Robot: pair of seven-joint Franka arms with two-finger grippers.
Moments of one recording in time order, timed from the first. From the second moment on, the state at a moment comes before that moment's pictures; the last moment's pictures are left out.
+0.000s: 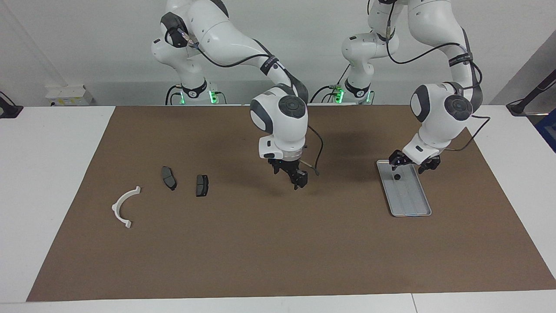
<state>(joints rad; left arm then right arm) 0.07 0.14 -0.15 -2.02 0.07 2.12 0.08 0.48 0.57 0.10 -1.39 -0.11 2.02 1.43</state>
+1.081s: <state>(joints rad) -0.48 0.22 -0.17 -1.81 0.02 2.03 -0.77 0.07 0.42 0.11 -1.38 -0.10 1.94 0.41</state>
